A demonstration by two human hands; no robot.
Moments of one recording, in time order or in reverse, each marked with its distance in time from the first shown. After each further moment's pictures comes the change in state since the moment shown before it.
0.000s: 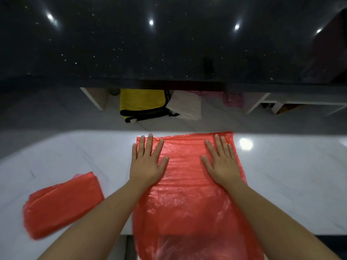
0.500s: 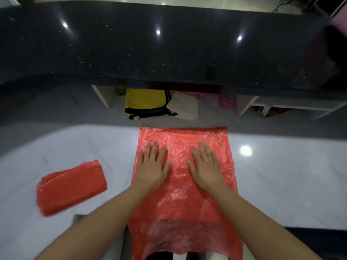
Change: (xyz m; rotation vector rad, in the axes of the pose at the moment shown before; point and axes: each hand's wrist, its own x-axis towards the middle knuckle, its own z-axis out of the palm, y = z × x) left_hand -0.048 0.039 -0.025 -0.019 -0.113 -0.015; right_hand -0.043 -0.047 -0.029 0.102 -0.106 -0.107
